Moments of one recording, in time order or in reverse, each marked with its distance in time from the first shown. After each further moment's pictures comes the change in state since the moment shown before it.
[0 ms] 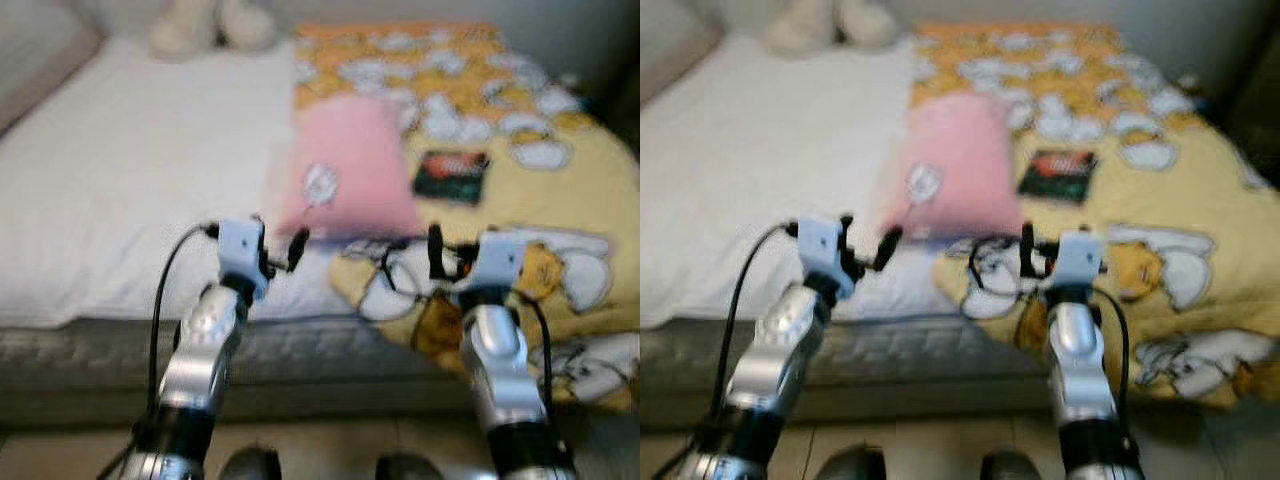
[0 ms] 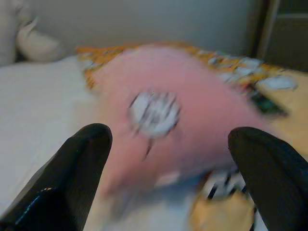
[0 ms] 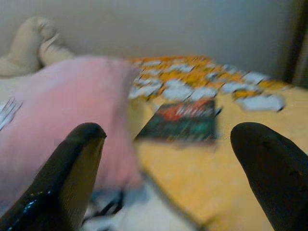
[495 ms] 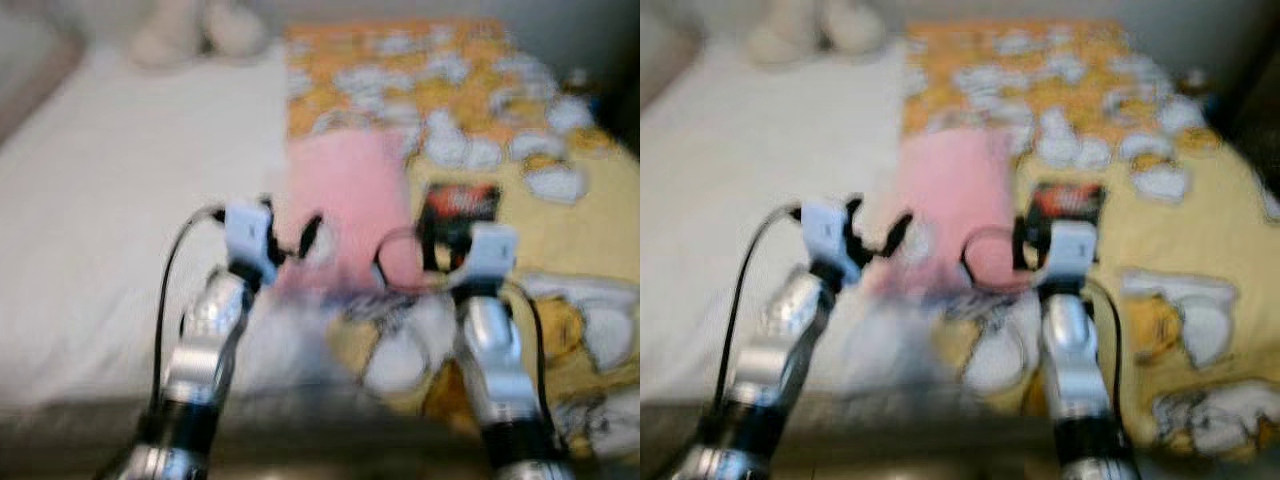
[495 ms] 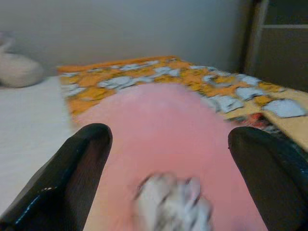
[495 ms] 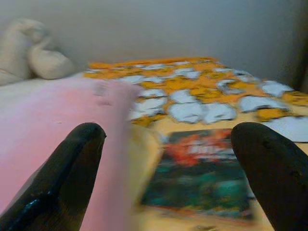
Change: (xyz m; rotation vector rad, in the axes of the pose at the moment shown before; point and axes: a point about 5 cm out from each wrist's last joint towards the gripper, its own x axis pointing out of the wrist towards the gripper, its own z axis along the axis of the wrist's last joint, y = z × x) left arm 0.007 -0.016 0.018 0.019 -0.073 -0.089; right arm 0.001 0.005 0.004 0.002 -0.012 0.011
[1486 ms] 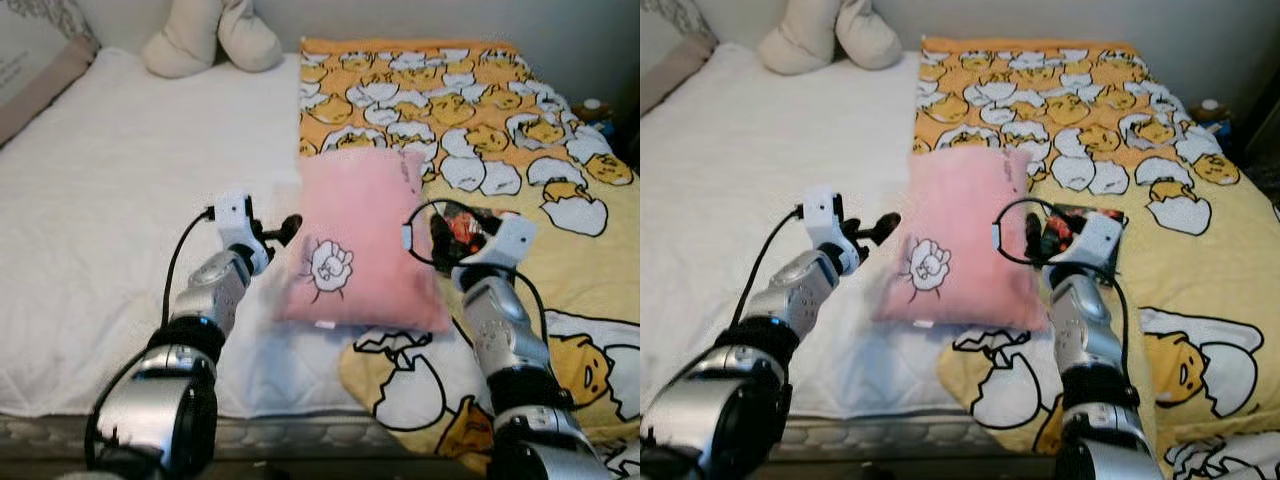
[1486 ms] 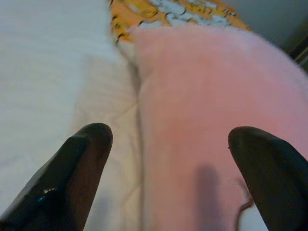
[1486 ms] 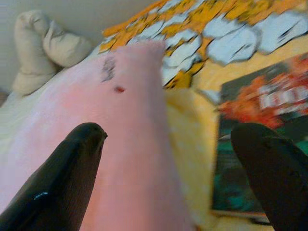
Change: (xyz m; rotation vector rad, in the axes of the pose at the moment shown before) left arm 0.032 0.055 -0.047 -0.420 0.341 0.210; right arm 0.038 -0.011 -0.018 0.449 0.291 0.004
